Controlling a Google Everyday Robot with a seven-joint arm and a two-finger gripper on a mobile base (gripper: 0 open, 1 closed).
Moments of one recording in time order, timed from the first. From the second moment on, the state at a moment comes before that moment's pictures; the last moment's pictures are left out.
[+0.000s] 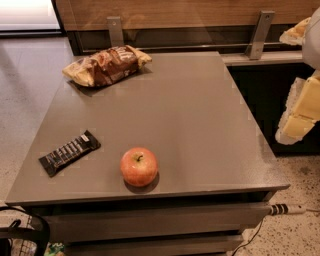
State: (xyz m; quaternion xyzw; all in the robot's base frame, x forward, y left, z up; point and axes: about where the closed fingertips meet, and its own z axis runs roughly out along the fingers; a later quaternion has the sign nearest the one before) arm 0.436 -0.205 1.010 -0.60 0.77 -0.07 0.21
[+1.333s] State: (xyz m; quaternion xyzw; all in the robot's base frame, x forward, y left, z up) arm 0.441 -0.161 0.969 -0.64 0.70 0.05 0.32
